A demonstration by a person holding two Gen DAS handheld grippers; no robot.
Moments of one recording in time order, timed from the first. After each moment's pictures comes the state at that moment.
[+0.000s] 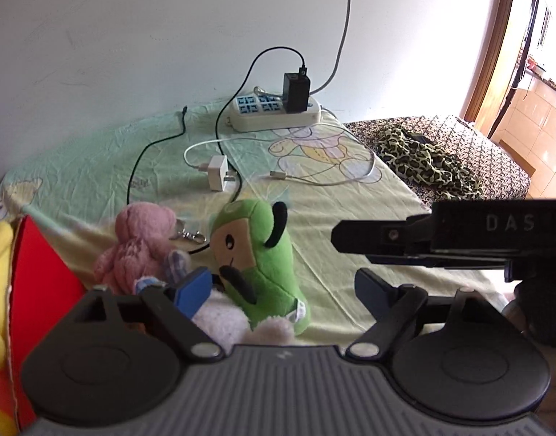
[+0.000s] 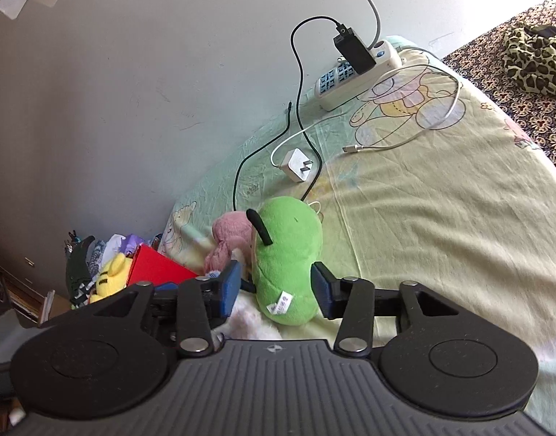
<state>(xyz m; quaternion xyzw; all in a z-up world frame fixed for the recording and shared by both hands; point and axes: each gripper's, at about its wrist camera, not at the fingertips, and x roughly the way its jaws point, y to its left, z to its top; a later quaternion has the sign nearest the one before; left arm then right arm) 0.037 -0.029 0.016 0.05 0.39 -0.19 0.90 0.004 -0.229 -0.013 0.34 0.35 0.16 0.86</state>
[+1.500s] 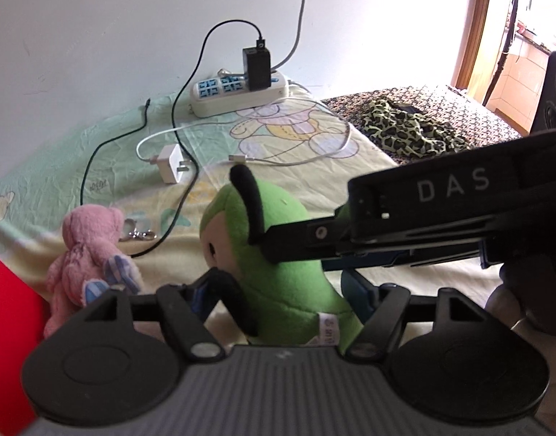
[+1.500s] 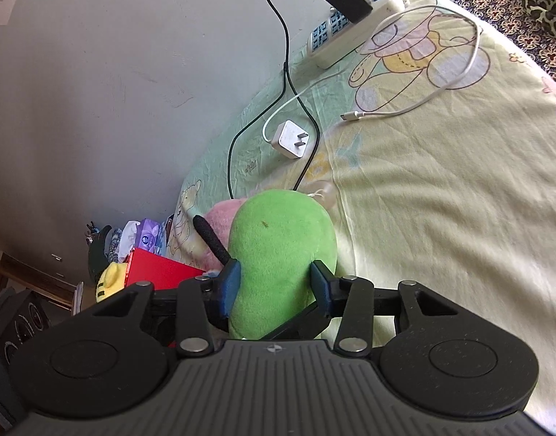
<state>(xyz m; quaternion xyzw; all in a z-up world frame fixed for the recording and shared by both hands) 0.032 -0.083 -0.004 0.09 0.40 -0.21 0.89 0.038 -0.248 -0.034 0.37 0.41 0.20 0.81</state>
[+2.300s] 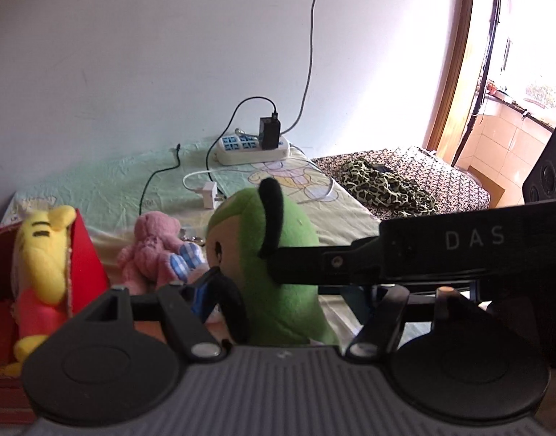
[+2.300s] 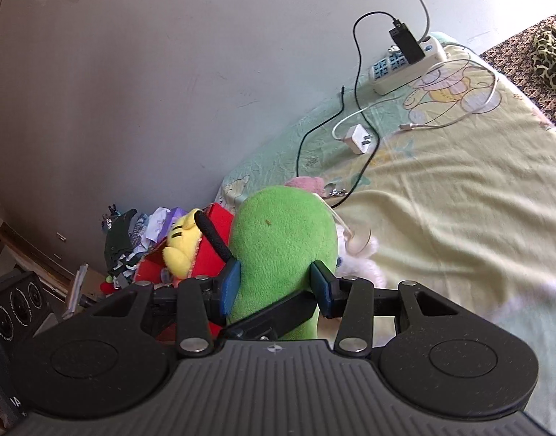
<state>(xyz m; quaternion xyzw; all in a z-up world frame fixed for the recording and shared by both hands) -0.073 0.019 0.066 0.04 0.31 -0.23 0.92 -0.074 -0.169 0.034 0.34 0.34 0.22 0.85</state>
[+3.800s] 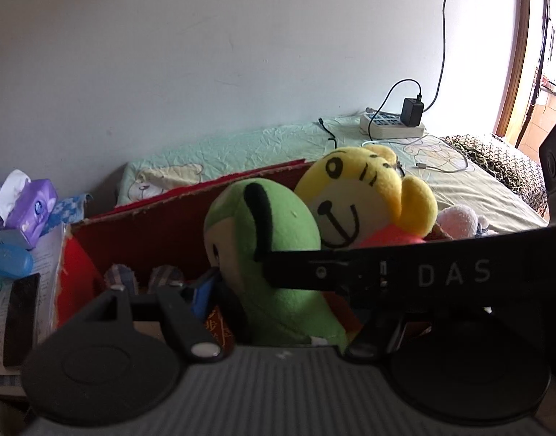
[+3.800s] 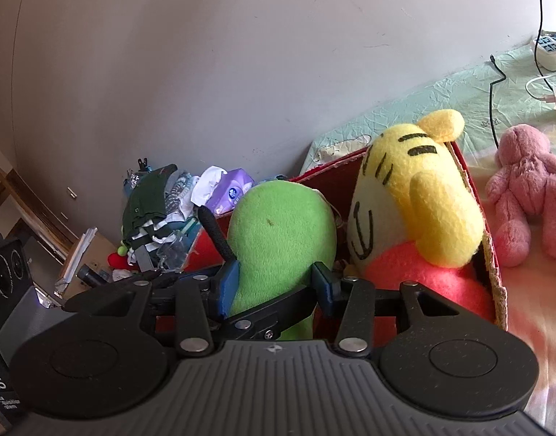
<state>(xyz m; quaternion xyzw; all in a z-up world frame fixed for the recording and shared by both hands) -0.019 0.277 0.030 0.06 0.33 -0.16 0.93 -0.013 0.092 0.018 0.26 0.33 0.26 0.87</state>
